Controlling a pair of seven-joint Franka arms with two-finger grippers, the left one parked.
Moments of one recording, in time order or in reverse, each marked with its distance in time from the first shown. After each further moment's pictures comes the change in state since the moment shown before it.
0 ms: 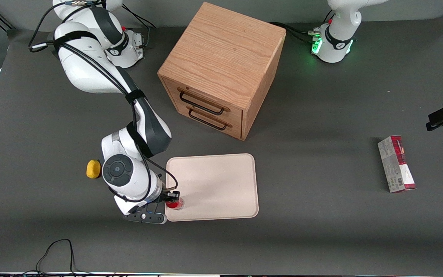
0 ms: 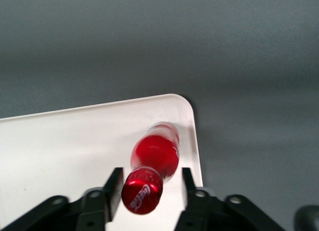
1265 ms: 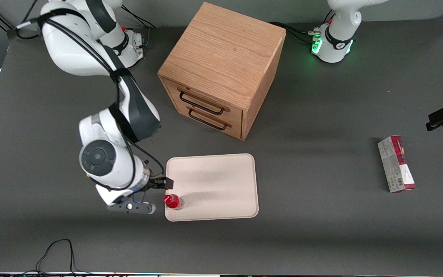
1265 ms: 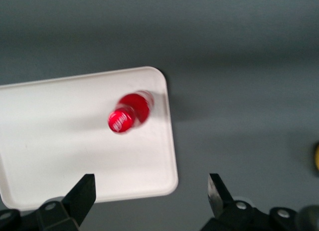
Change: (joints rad) arm -0.023 -0.188 -0.002 -0.047 0.004 -0.244 -0.045
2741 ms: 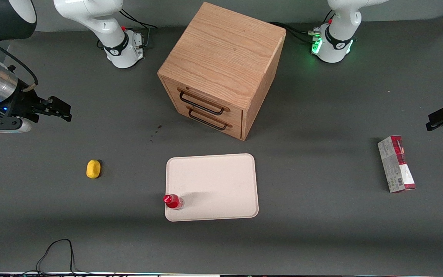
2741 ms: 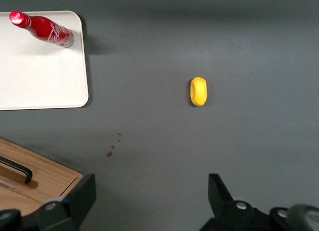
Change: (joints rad) arm -0.171 -0.744 -0.147 -0.666 0.068 -0.092 -0.378
